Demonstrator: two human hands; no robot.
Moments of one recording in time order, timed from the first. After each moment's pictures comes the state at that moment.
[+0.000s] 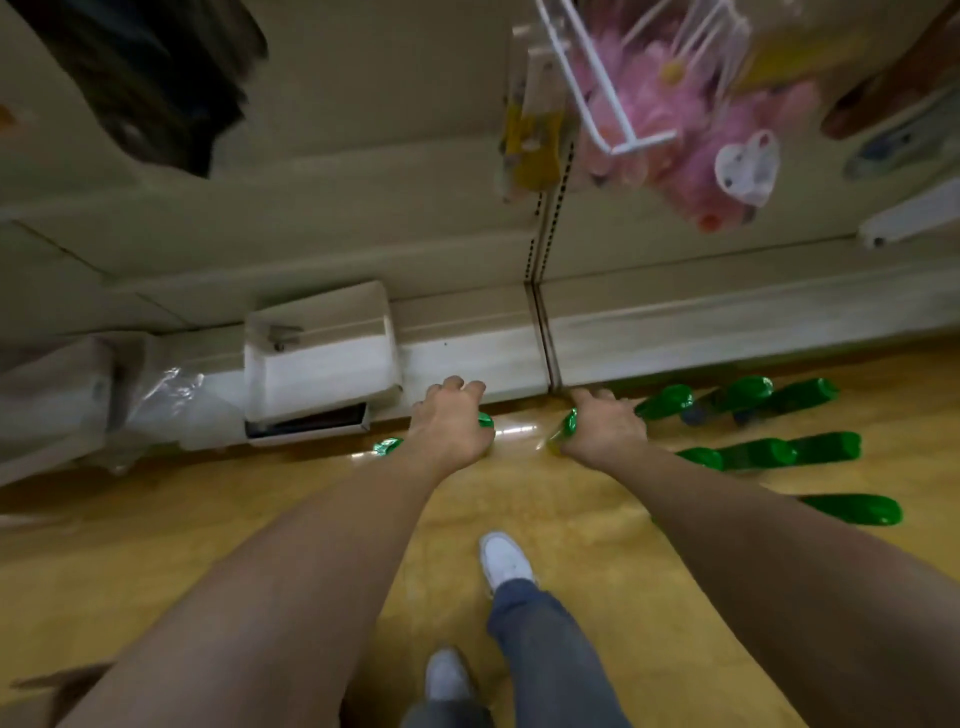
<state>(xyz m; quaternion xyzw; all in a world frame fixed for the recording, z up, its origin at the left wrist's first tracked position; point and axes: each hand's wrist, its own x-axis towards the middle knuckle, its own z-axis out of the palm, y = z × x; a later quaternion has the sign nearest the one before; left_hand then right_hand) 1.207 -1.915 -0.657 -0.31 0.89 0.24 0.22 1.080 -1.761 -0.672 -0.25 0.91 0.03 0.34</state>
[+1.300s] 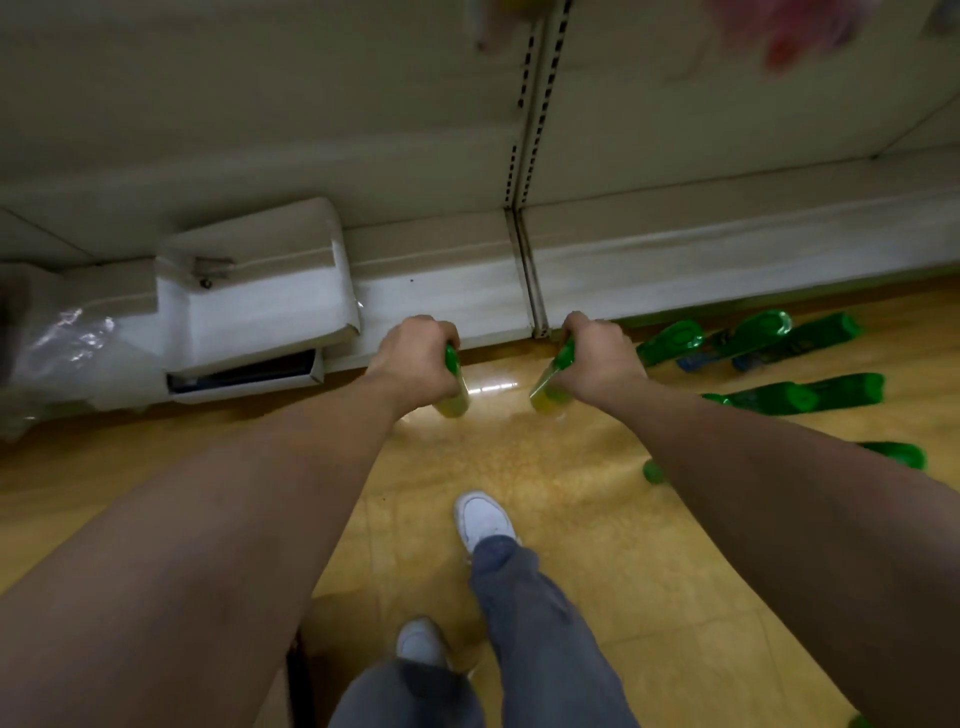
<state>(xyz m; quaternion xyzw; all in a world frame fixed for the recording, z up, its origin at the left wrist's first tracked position) 1.195 -1.935 -0.798 -0.27 0.91 0.27 0.18 1.054 -1.751 -0.795 -0.26 0.91 -0.08 0.30</state>
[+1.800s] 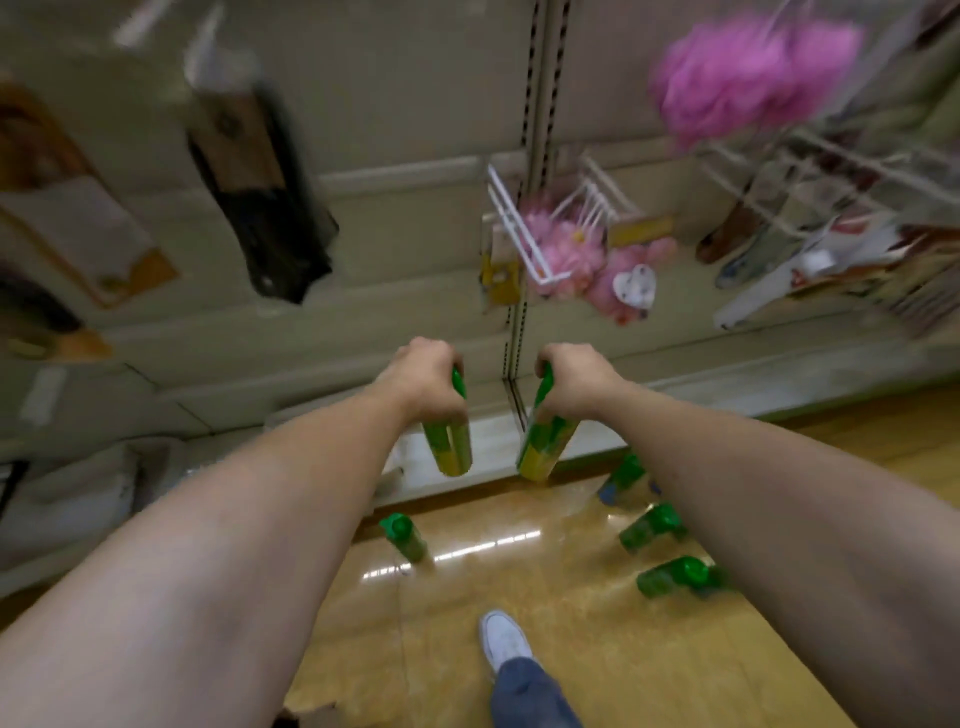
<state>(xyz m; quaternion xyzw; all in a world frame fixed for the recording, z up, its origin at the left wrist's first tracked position) 1.206 -1.950 -0.473 -0.26 0.93 0.22 0.12 1.080 -1.780 -0.477 -0.32 0.90 -0.10 0.27</state>
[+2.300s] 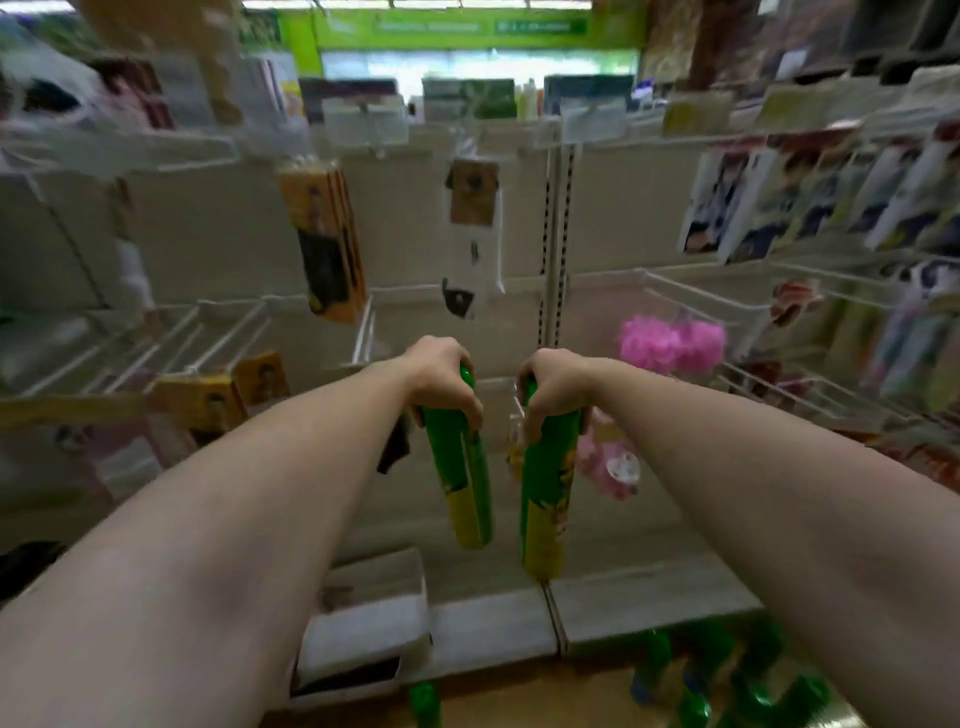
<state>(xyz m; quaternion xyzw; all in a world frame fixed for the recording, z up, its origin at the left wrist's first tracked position) 1.262 -1.932 -0.155 -0.25 0.95 0.21 0.03 1.141 -1.787 -0.163 -0.41 0.88 -0.11 0.23</state>
